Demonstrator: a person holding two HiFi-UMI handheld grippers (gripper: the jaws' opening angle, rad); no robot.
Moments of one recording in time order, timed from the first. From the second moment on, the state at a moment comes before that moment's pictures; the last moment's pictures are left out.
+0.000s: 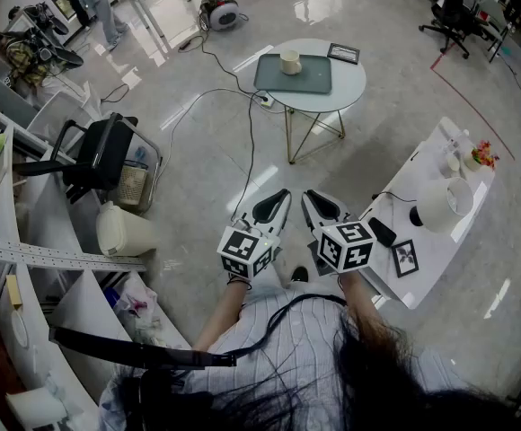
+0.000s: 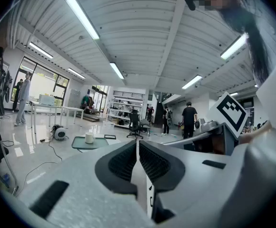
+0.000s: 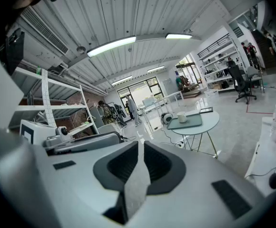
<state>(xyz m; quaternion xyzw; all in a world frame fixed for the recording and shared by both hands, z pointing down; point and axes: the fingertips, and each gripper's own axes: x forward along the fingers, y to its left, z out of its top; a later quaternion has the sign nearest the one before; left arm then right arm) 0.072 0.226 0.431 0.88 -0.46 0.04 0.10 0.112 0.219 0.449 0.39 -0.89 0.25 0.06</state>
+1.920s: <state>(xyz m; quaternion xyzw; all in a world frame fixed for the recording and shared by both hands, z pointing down) -0.023 0.014 0.434 0.89 -0.44 0.03 0.12 0.022 0.014 0.457 0.38 -0.88 0.27 0.07</state>
